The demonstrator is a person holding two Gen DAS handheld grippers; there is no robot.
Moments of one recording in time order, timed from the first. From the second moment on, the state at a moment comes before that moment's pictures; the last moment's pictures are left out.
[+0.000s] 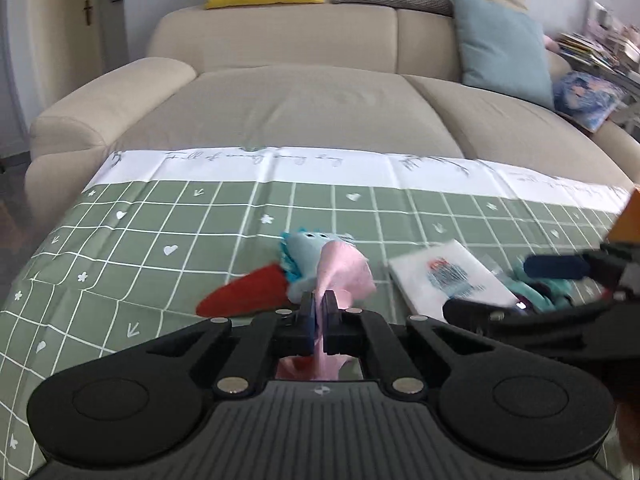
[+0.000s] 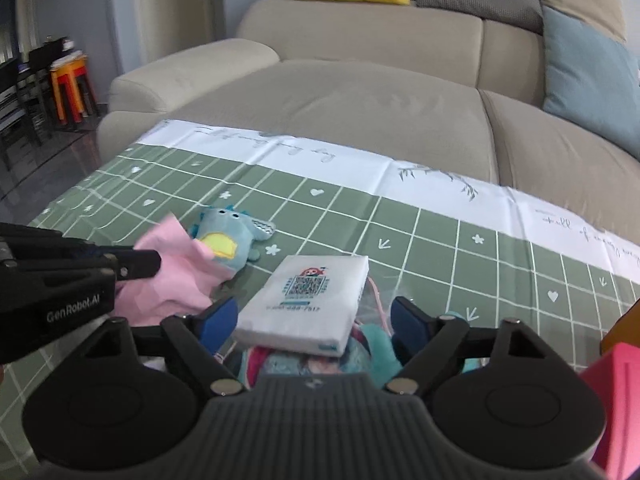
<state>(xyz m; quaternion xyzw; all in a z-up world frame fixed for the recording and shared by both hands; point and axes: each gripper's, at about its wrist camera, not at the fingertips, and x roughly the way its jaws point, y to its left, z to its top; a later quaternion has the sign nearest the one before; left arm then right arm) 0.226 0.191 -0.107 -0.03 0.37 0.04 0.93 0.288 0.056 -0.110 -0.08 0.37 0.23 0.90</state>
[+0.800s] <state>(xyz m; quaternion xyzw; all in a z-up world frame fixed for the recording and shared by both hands) 0.228 0.195 -0.114 -0.07 0.37 0.02 0.93 0.285 0.079 -0.120 -0.13 0.35 0.23 0.90</state>
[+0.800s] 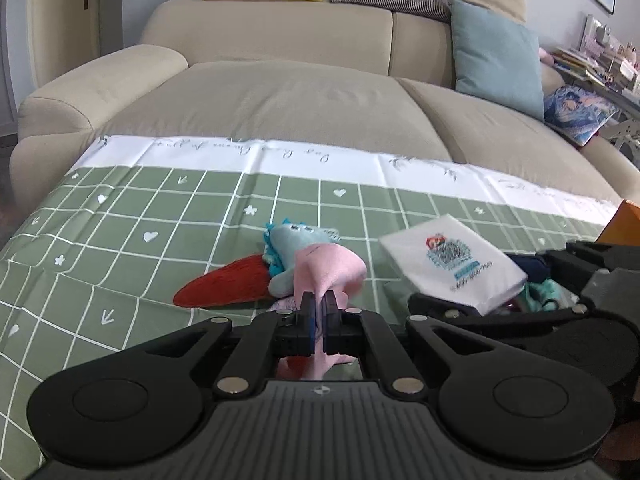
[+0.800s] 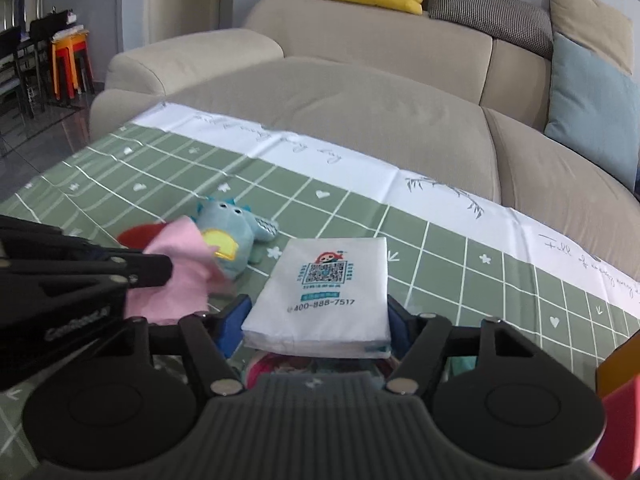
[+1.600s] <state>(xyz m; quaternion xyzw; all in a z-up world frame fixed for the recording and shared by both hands) 0.115 0.124 -0.046 -0.07 0.38 -0.04 0.92 0.133 -0.028 -0.036 -0.09 0.35 0.27 0.89</state>
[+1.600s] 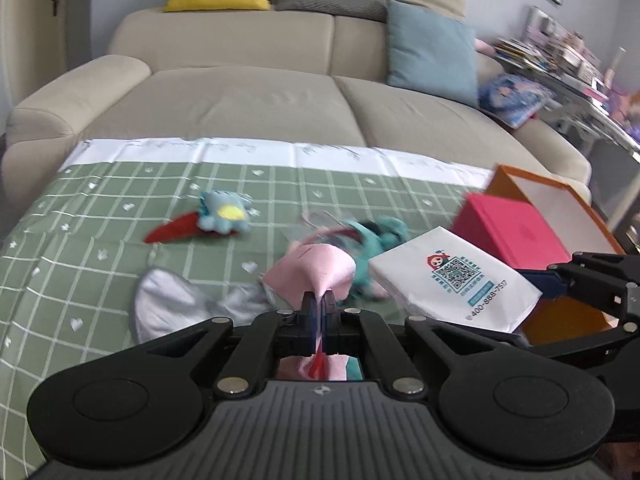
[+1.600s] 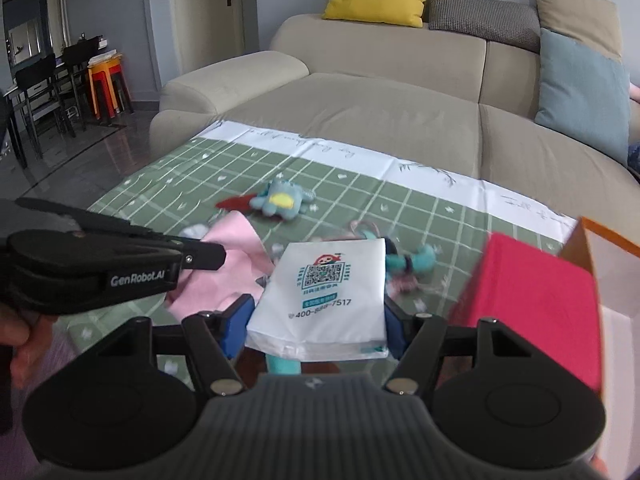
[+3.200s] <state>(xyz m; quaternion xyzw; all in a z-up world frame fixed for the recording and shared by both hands) 0.180 -0.189 0.010 0.13 0.31 -0.27 0.90 0.145 -0.304 -0.022 -0.03 0.34 0.05 0.94</state>
